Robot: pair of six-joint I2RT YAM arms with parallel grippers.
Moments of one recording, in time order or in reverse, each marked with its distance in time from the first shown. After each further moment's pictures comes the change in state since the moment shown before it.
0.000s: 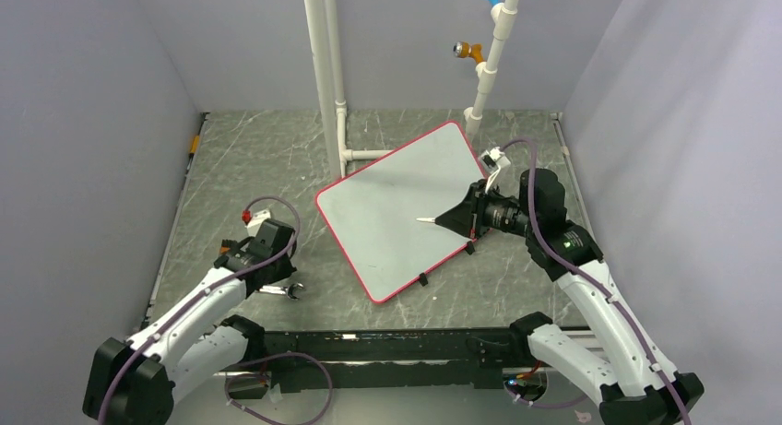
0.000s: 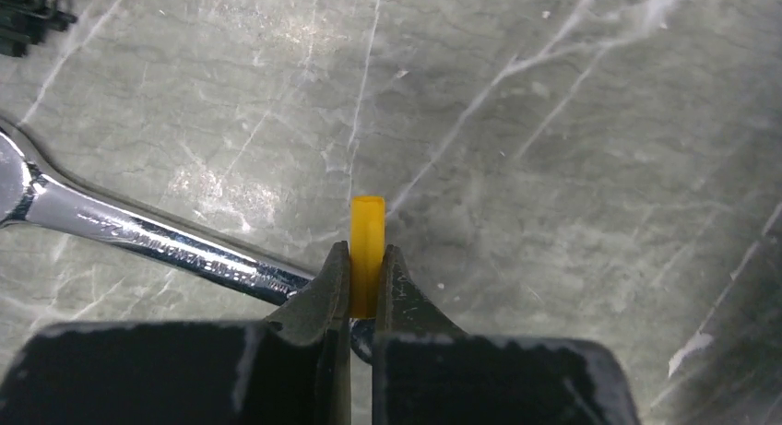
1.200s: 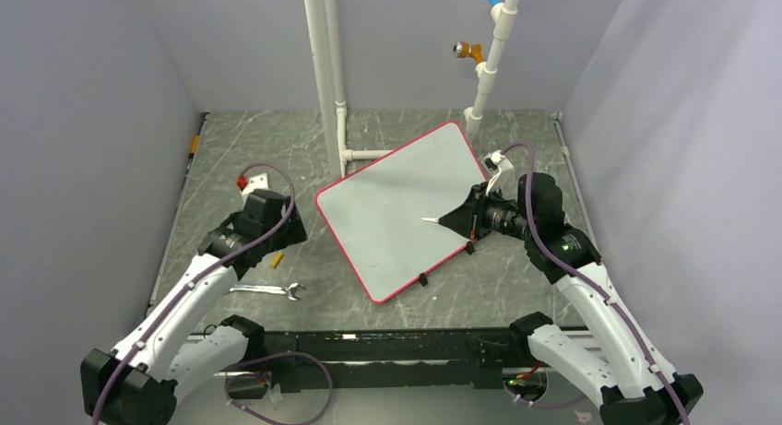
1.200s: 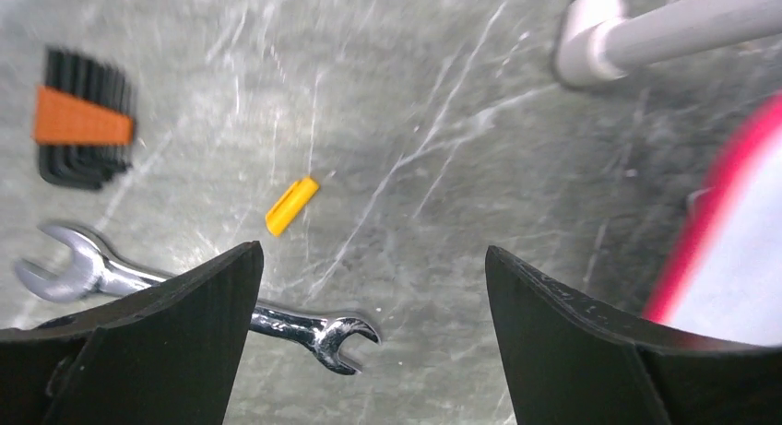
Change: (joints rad) left arm 0.046 0.028 0.204 -0.020 0.002 0.107; right arm 0.000 -0.026 -0.045 -0.001 0.094 0.003
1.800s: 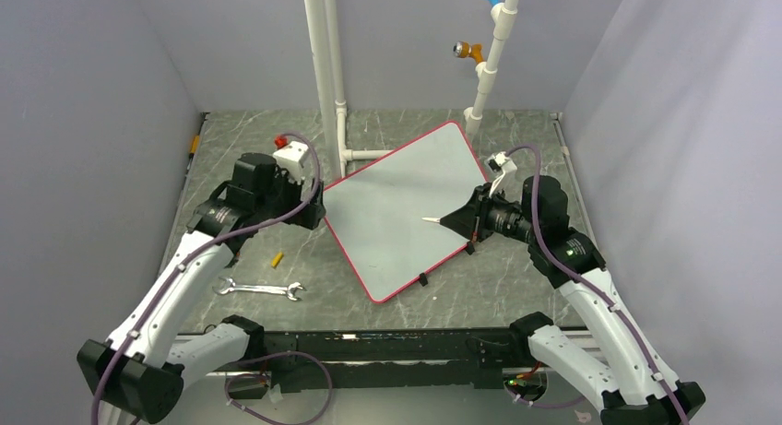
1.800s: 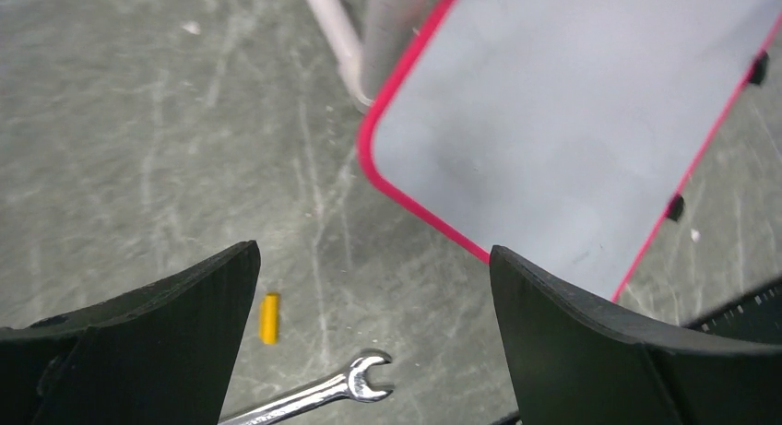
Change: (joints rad) left arm 0.018 0.091 0.358 -0.009 0.380 0.572; right arm 0.000 -0.031 0.000 0.000 -0.005 0.004
